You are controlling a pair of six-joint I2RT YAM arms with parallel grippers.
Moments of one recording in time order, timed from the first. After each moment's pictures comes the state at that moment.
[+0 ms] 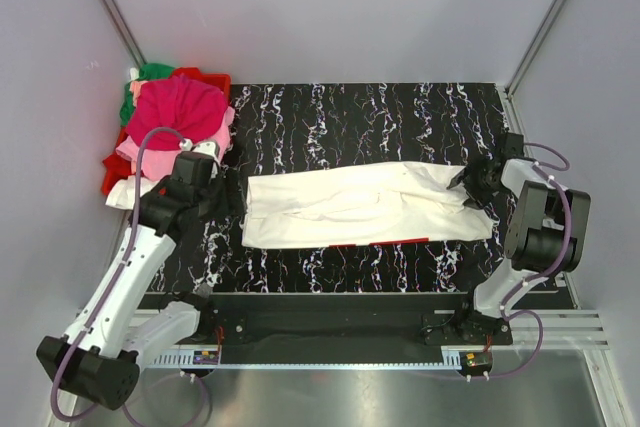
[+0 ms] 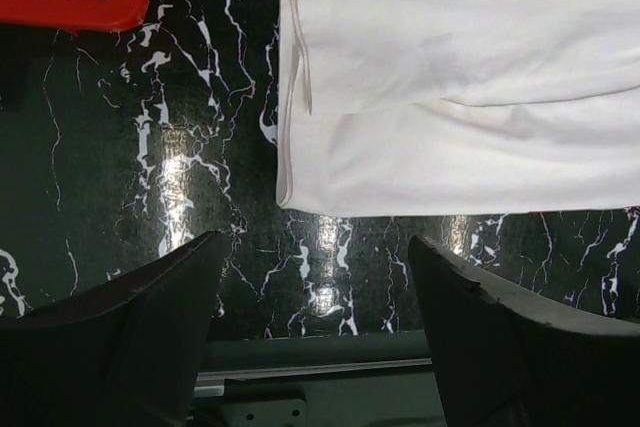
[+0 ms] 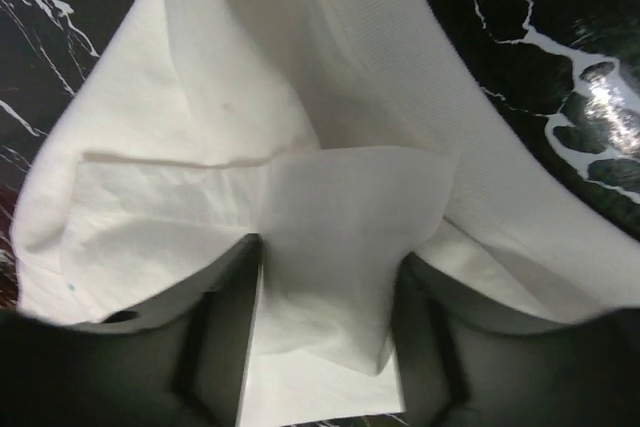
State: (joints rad) left arm -0.31 0.95 0.99 -0.92 -0.08 -0.41; right arm -0.26 1.70 1.02 -0.47 -0.20 0.60
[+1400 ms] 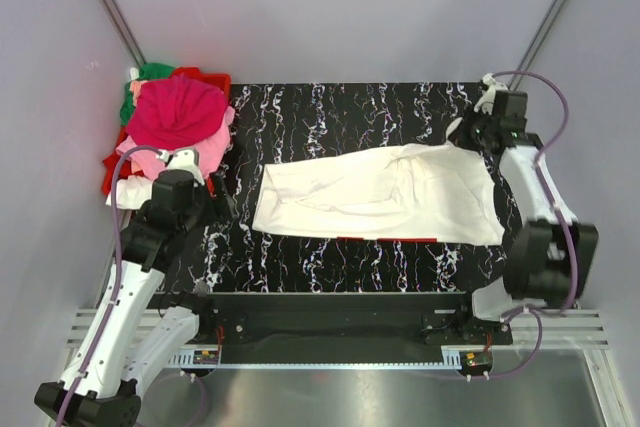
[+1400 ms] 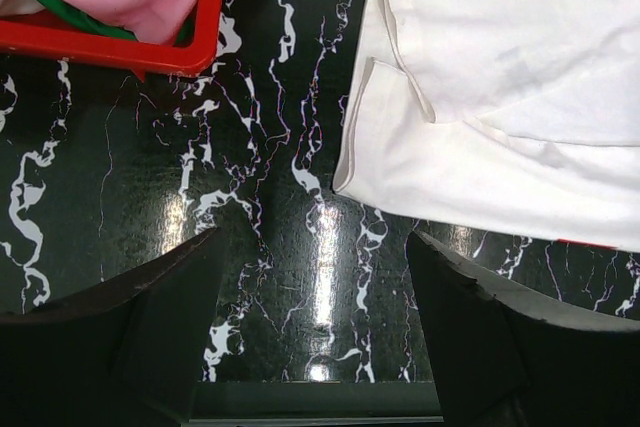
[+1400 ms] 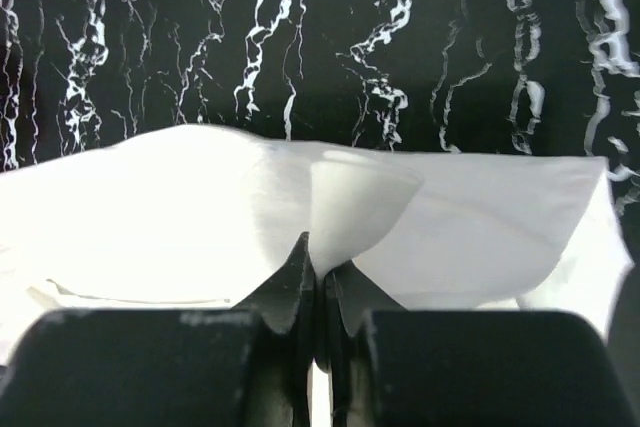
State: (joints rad) left arm -0.26 0.73 0.87 -0.81 -0.15 -0.37; right arm -0.10 1.57 1.28 -0.38 -0.30 0.17
